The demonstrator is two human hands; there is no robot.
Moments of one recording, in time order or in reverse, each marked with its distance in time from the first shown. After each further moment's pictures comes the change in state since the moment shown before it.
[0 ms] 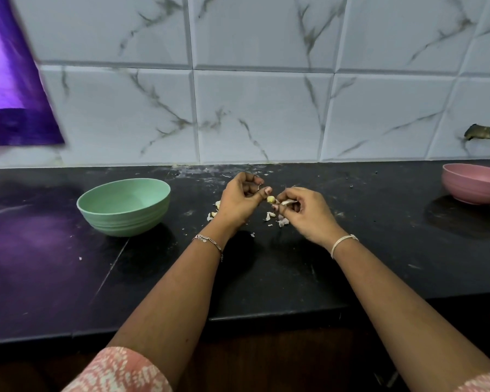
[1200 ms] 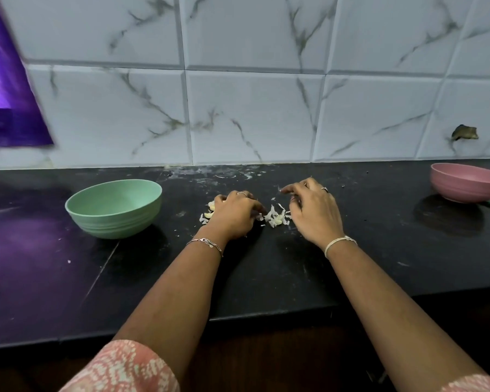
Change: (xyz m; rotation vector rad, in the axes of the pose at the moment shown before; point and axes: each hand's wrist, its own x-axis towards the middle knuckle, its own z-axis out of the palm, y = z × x) left_hand -0.001 -0.010 0.000 1.081 -0.311 0.169; right_hand -0.008 -0.005 -0.016 -0.480 0.111 0.078
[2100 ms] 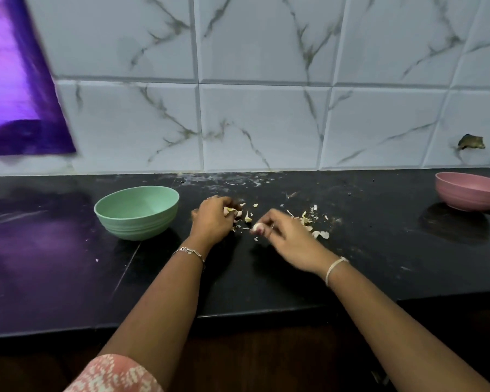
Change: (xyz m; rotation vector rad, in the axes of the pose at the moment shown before) left_hand -0.036 -0.035 -0.024 -0.297 0.231 -0.334; right_hand -0.034 -0.050 0.001 0.529 -0.336 -0.119
